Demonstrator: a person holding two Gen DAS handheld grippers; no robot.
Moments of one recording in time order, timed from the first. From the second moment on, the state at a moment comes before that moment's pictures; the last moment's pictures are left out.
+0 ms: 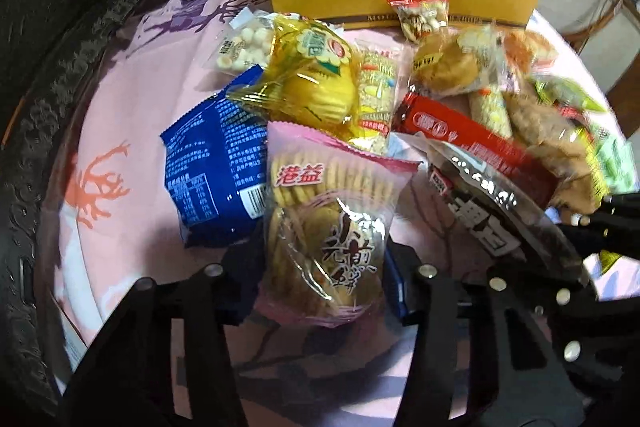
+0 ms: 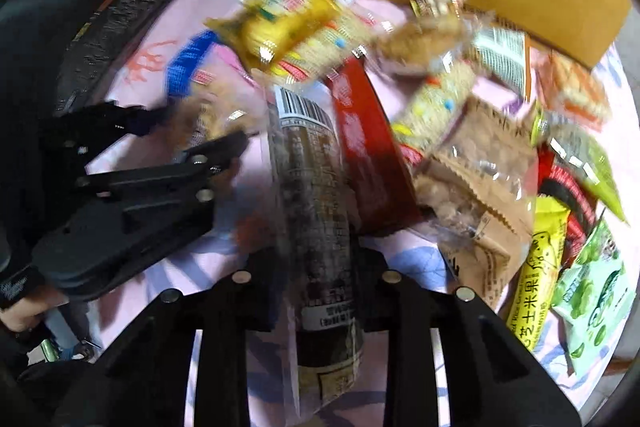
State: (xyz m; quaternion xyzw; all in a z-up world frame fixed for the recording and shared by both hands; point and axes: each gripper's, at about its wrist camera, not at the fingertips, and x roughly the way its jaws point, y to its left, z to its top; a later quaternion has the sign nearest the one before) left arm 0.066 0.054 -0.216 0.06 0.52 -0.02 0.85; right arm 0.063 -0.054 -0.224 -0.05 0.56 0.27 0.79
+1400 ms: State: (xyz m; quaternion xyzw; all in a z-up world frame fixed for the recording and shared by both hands) left arm 0.289 0.016 -0.036 -0.01 0.43 -0.04 0.90; right arm 0.265 -0.152 -0.048 0.04 0.43 0.16 0.89
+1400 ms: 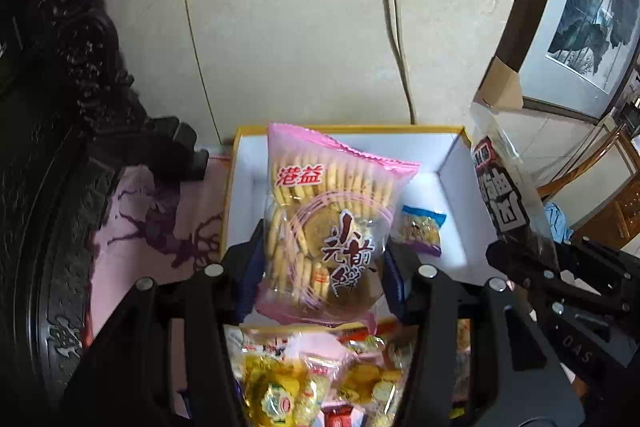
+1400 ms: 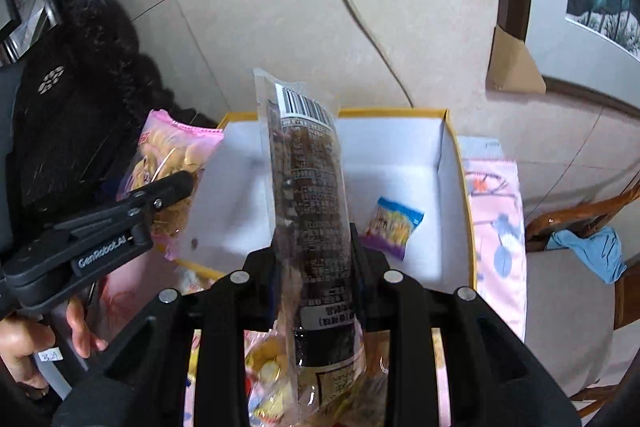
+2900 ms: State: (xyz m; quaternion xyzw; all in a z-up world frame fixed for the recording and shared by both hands) left arm 0.063 0.016 -0.179 -0.02 0.54 -0.03 0.84; right arm 0.051 -0.185 -0.232 -0.03 0.59 0.14 0.79
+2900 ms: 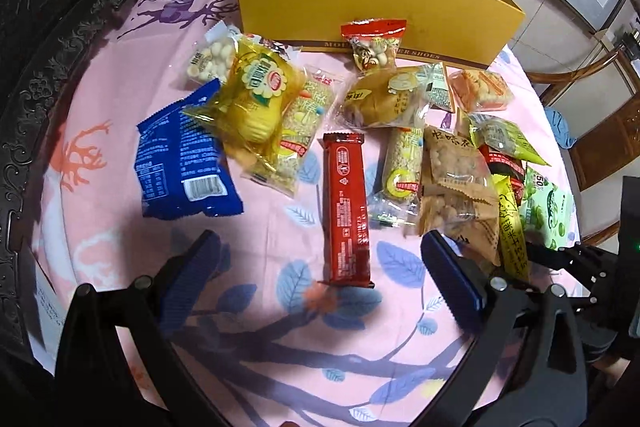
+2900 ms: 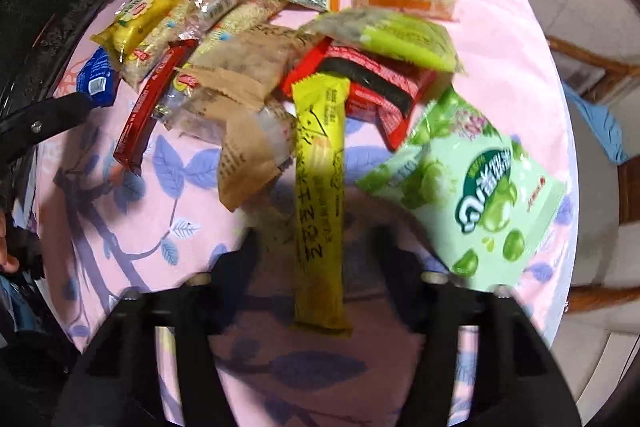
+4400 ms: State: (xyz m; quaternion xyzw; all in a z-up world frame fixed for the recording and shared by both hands) left arm 0.047 -0.008 -0.168 -0.02 0.51 -0.07 0.86; right arm 0.043 -0.200 -0.188 0.02 0.54 0.15 0.83
